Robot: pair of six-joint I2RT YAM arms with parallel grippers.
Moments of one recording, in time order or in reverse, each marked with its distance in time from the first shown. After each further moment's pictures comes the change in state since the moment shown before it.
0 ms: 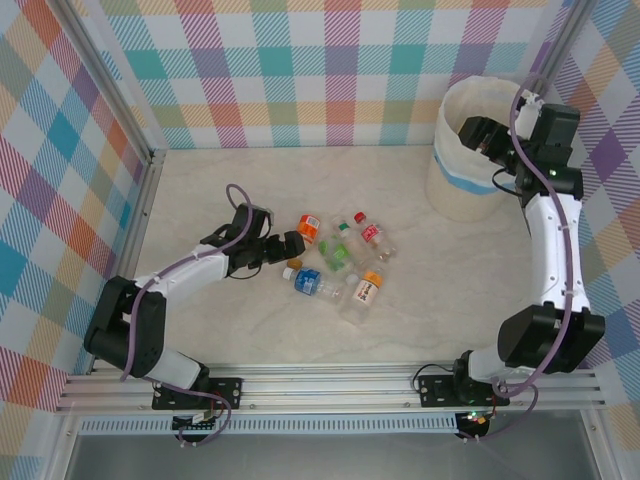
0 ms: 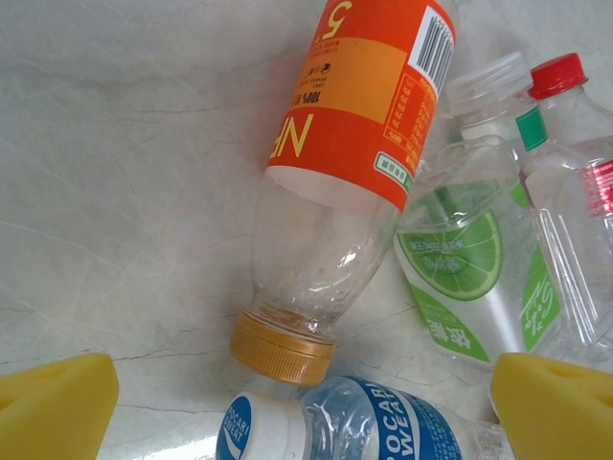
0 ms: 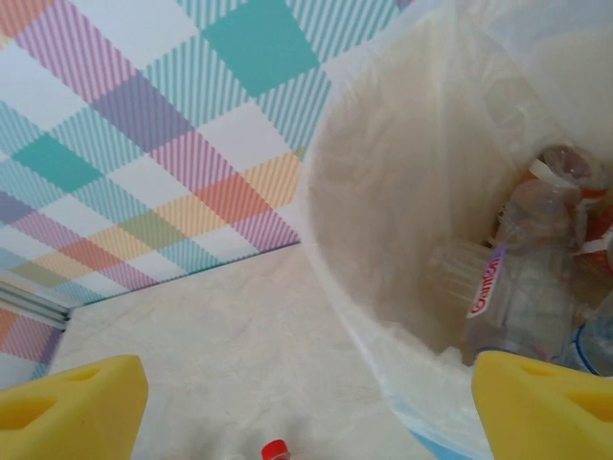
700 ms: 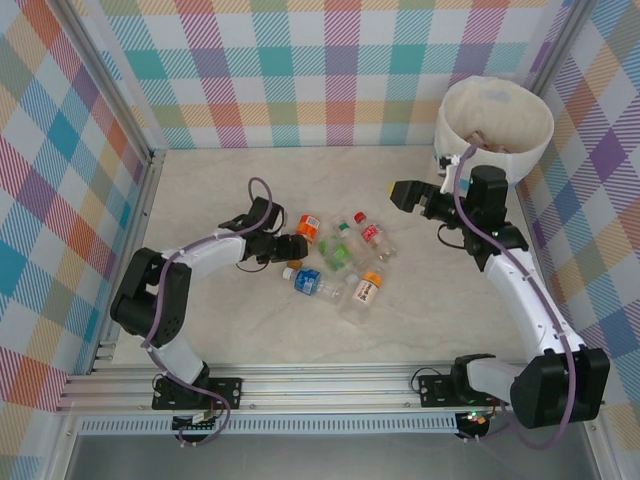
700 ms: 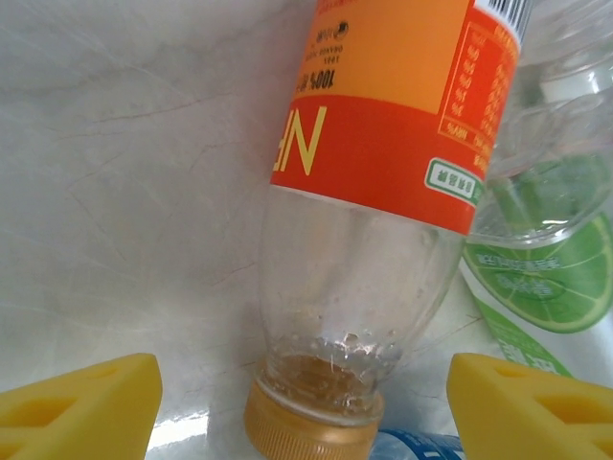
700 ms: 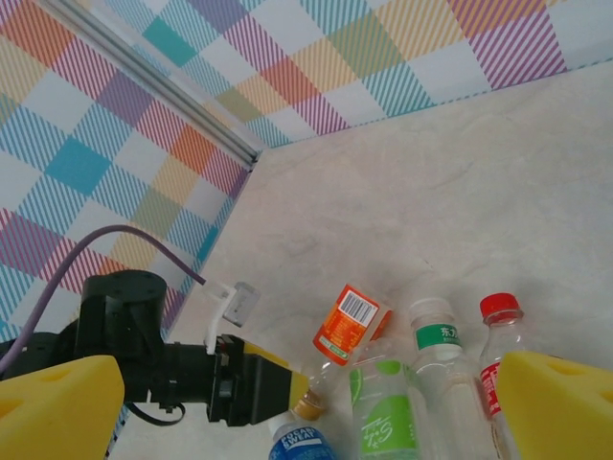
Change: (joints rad) left arm -0.023 0.211 0.148 -0.083 0.001 0.139; right arm 0.312 -0.276 -0.604 0.388 -0.181 0.174
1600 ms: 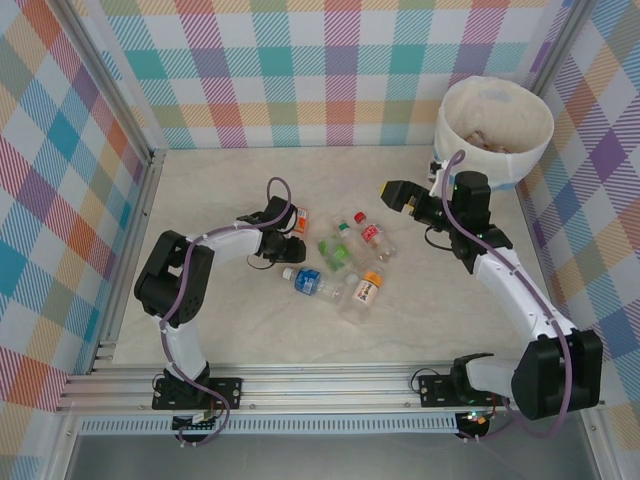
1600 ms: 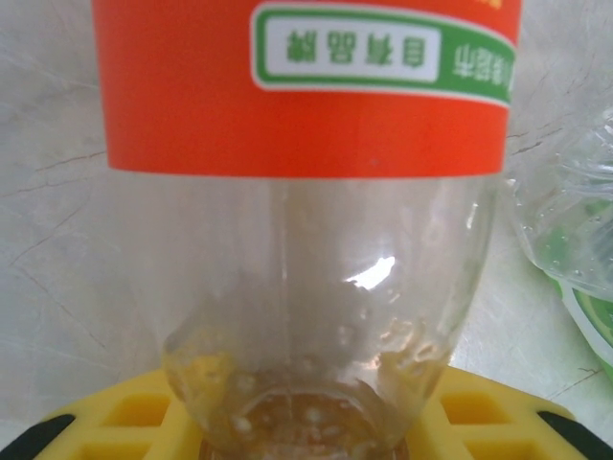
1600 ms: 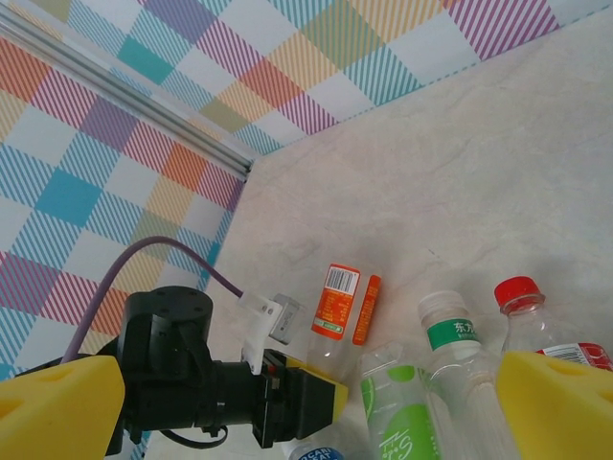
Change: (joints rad) left arm -0.031 0.165 0.112 -0.050 -0.086 0.098; right arm 0.076 0.059 -0.054 0.116 0.082 0.132
